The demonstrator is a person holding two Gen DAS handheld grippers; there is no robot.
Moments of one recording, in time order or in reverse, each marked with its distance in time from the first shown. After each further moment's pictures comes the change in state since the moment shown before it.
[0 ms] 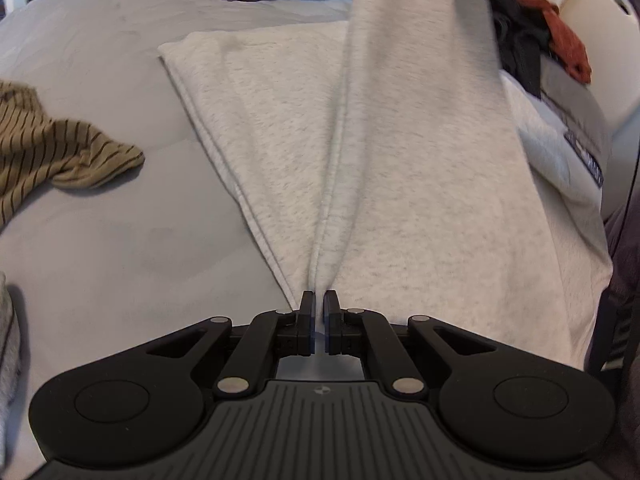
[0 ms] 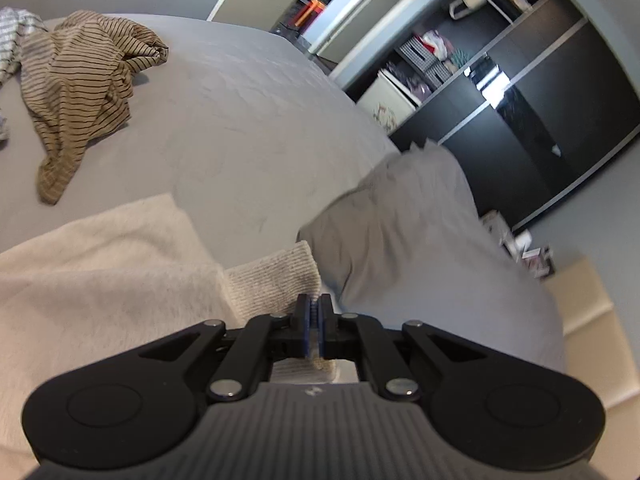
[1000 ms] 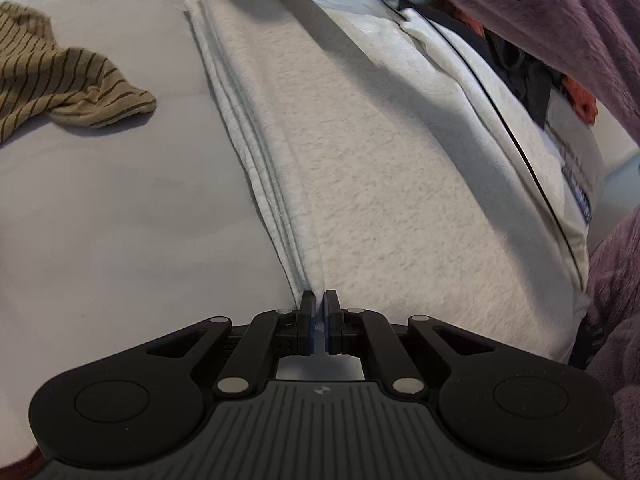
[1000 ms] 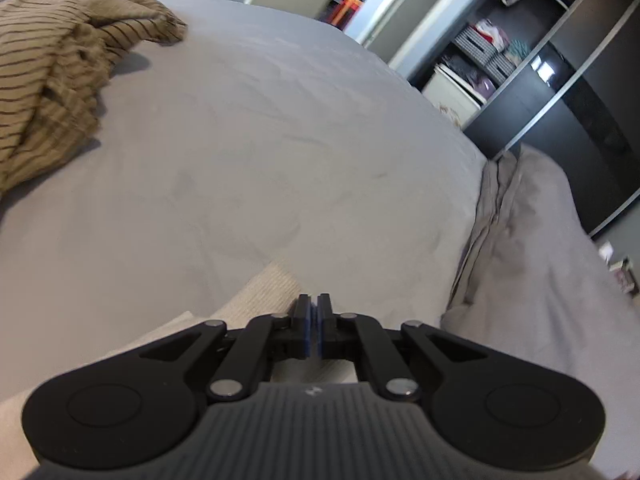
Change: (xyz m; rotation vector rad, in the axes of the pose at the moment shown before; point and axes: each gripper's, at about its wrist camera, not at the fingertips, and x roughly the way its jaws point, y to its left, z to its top) left arm 0.015 0.020 -0.005 -0.110 0.031 -0.073; right arm 0.271 0.122 0.087 0.108 -0.003 0.172
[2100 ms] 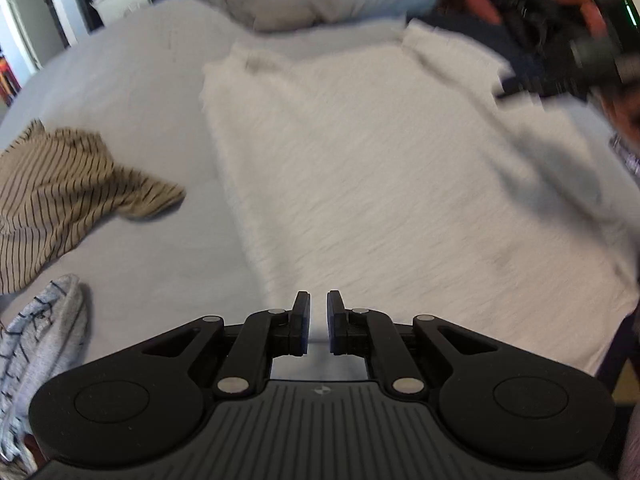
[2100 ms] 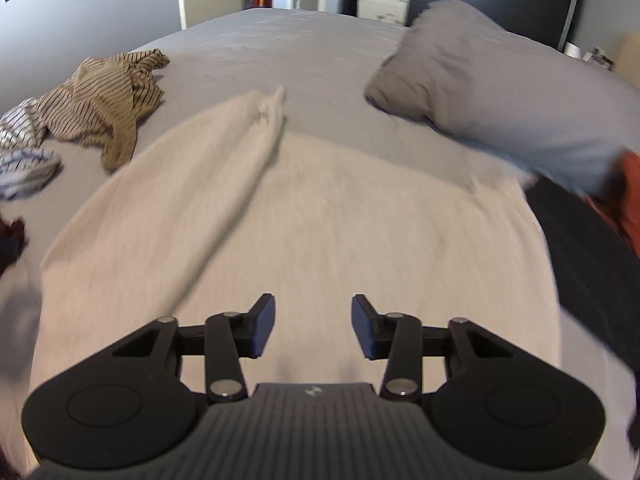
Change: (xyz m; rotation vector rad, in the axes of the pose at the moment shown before) left arm -0.044 -0.126 0.016 0.102 -0.121 0.347; right arm -0.310 -0.028 -0.292 0.487 0.084 0.137
